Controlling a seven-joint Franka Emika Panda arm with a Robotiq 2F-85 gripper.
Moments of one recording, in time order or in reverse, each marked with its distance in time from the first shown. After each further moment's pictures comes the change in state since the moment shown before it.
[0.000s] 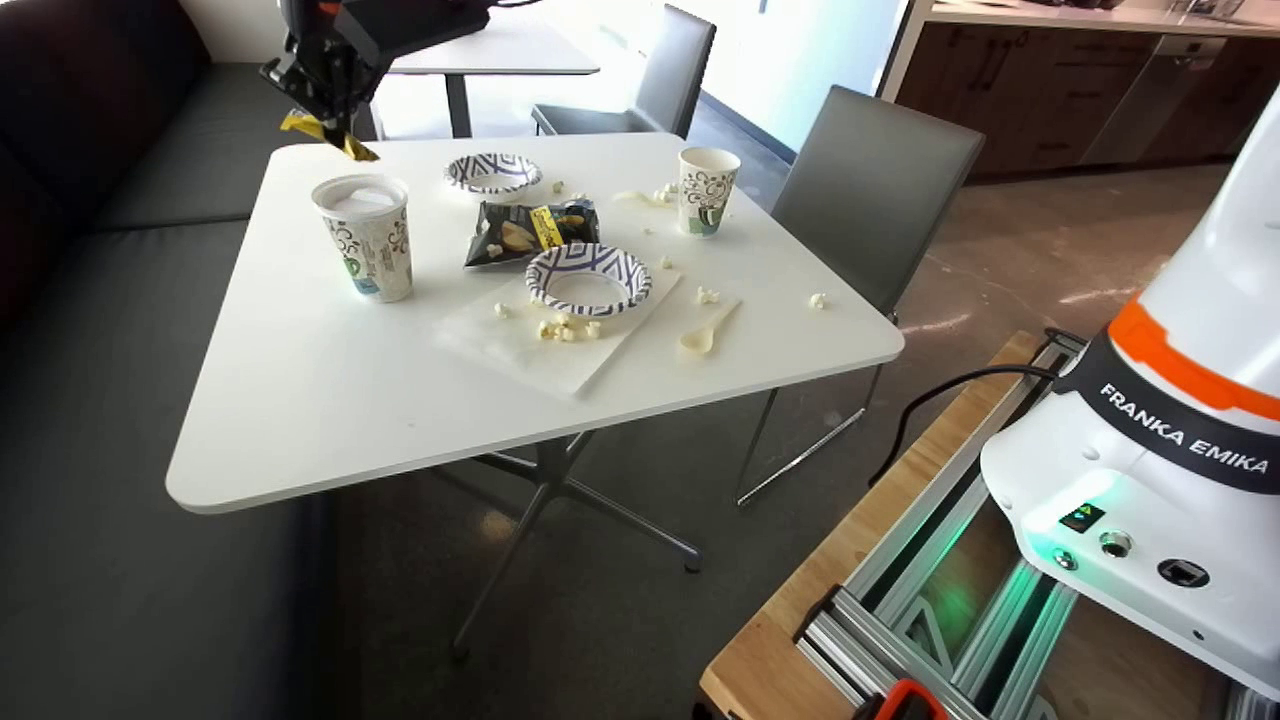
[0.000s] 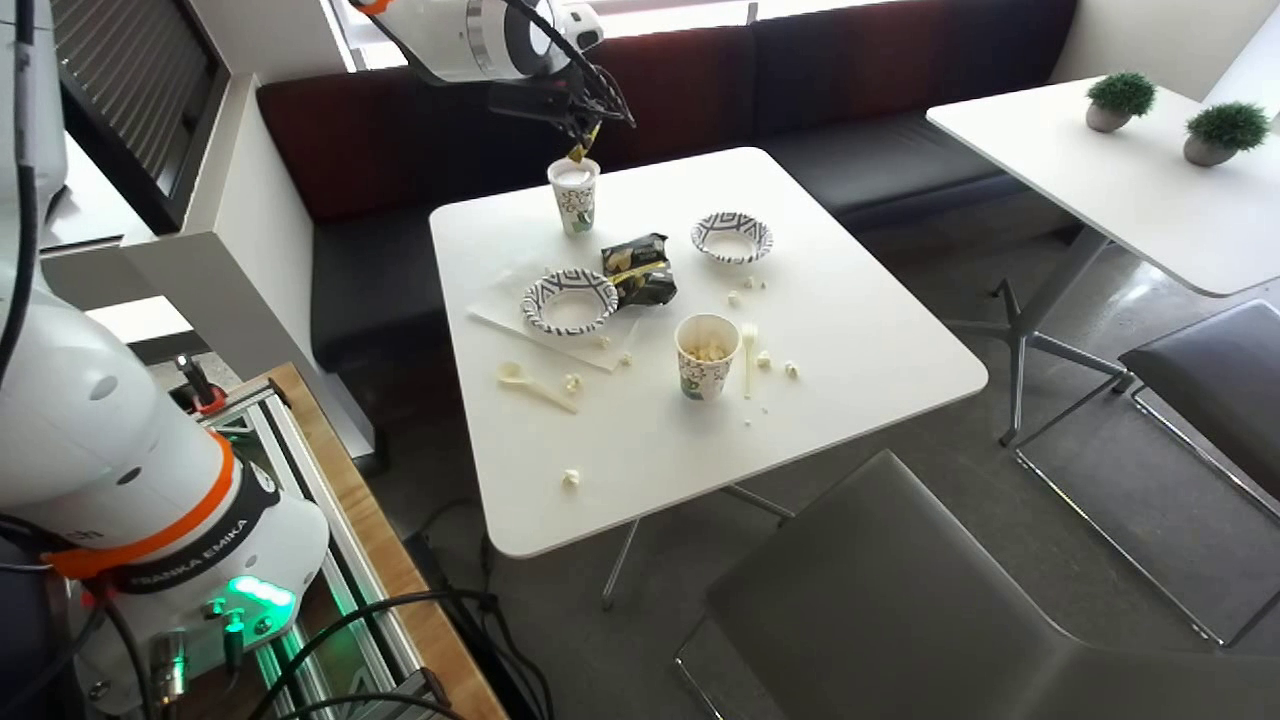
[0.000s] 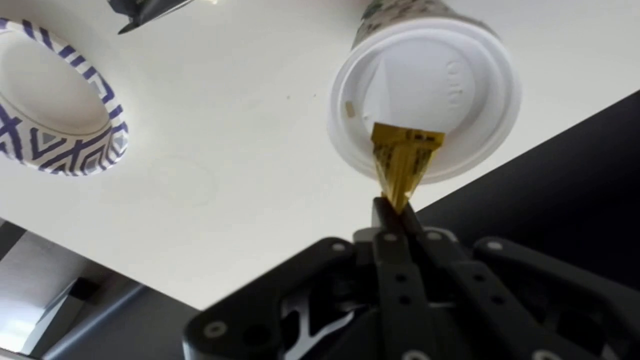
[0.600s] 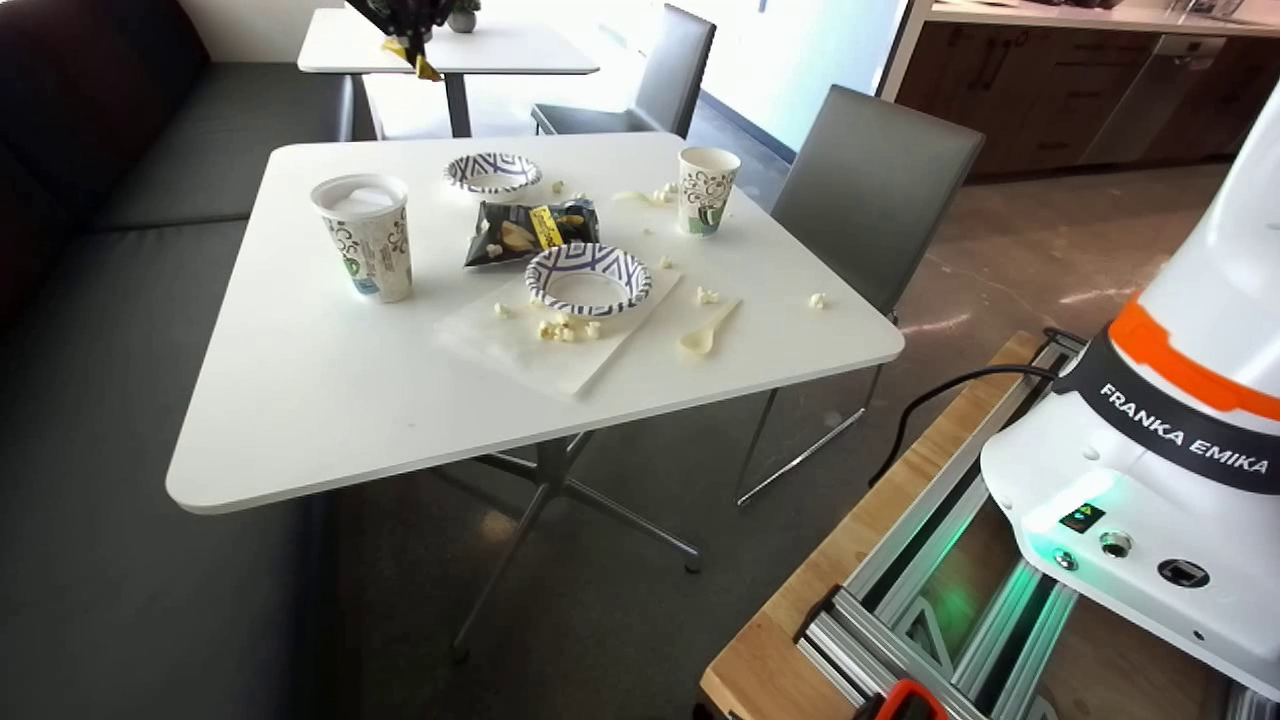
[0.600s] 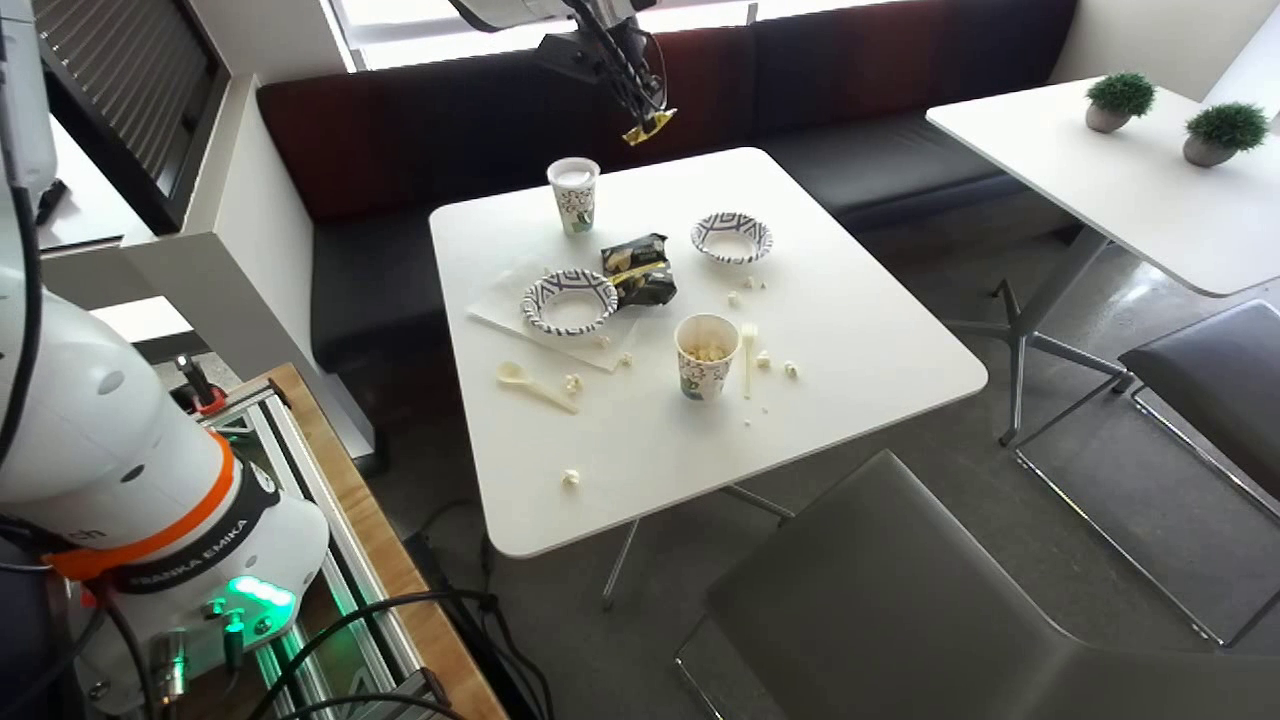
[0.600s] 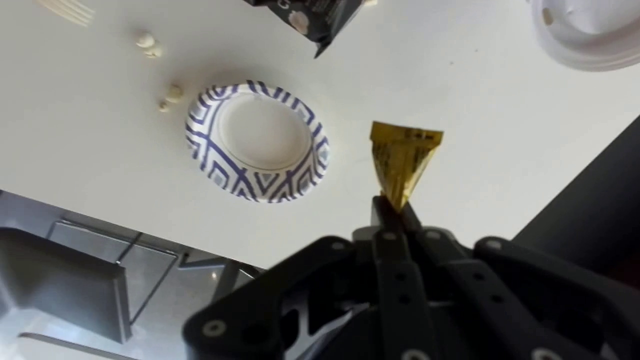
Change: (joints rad) arm 0.029 -0.024 -0.167 0.160 -0.005 -0.305 0.309
